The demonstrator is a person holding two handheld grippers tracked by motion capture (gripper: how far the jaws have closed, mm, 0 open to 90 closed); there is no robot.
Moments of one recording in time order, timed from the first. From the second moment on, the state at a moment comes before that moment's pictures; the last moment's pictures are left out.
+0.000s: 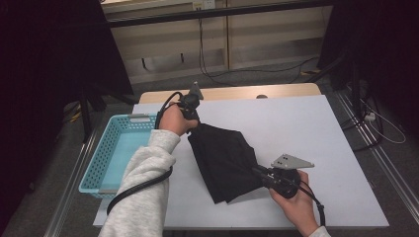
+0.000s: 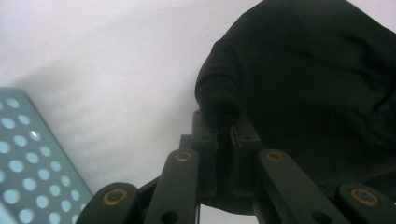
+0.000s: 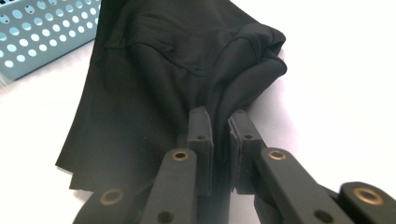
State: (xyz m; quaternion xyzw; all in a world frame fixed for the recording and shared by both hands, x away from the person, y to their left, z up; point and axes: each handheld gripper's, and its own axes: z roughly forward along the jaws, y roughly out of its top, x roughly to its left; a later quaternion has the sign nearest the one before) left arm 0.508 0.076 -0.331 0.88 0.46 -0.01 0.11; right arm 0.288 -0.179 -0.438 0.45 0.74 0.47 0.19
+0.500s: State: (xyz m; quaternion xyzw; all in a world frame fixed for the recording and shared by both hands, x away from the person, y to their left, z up) left arm 0.513 0.084 -0.313 0.88 0.46 -0.01 0.09; right arm 0.291 -0.168 -0.428 0.43 0.73 0.49 0.21
